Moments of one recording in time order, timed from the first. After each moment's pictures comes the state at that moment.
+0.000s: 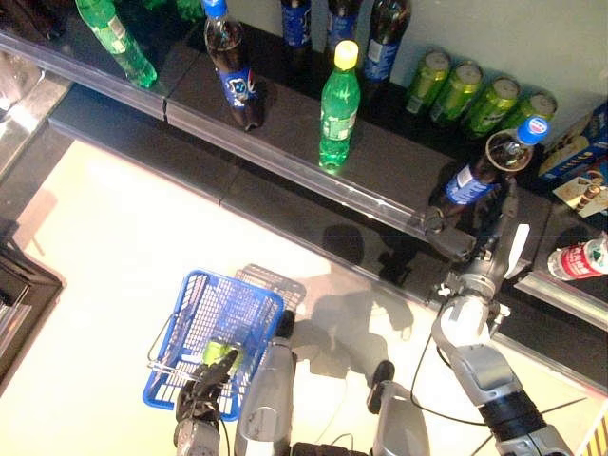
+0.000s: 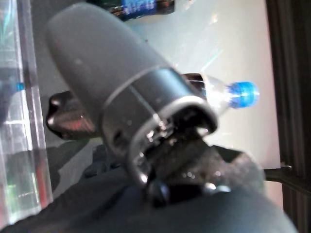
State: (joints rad) left arm 0.04 0.17 -0.09 0.85 -1.12 -0.29 0.16; right arm -0.27 -0.42 0.25 0.07 0.31 -0.17 -0.88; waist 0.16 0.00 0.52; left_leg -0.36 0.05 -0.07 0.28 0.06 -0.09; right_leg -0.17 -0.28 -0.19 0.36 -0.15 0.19
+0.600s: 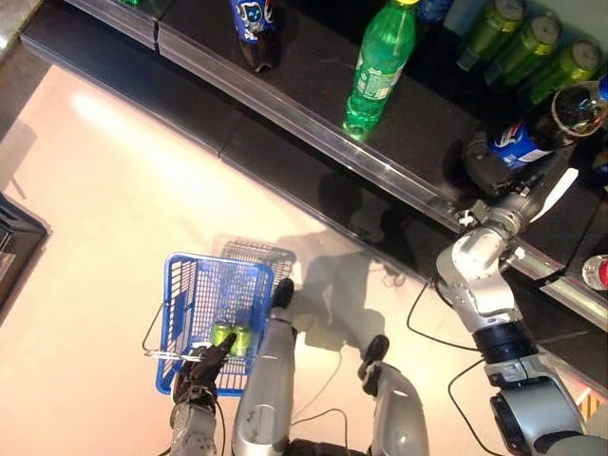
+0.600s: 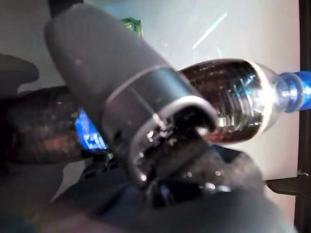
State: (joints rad) left arm 0.01 0.22 -0.11 0.78 -1.12 -0.29 0.16; right arm -0.61 -0.44 0.15 0.24 0.40 -0.20 -1.00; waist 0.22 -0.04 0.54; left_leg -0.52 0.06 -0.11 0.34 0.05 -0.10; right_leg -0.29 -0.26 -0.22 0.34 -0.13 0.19
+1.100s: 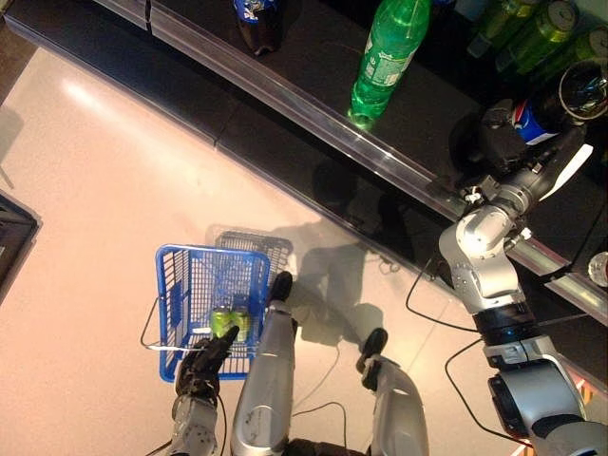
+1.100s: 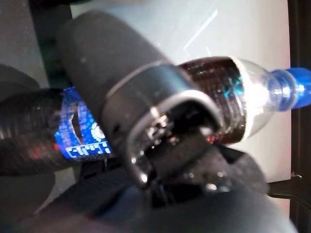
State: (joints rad) left arm 0.01 0.22 -0.11 0.77 -1.12 -0.27 0.15; right arm -0.67 -0.44 0.15 0.26 0.41 -0.19 -1.01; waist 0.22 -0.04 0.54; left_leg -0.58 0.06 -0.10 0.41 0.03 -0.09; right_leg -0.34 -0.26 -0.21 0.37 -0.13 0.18
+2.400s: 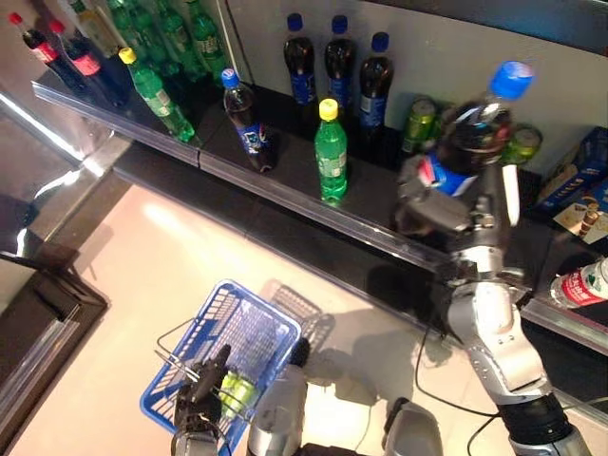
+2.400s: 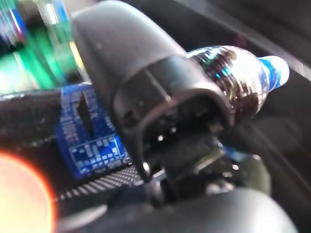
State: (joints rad) left arm 0.21 0.08 0.08 0.57 -1.11 -0.26 0.02; right arm -0.19 -0.48 0.24 -0.34 0.41 -0.09 -0.34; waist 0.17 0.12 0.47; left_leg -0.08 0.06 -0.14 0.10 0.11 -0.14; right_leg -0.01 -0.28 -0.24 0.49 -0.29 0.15
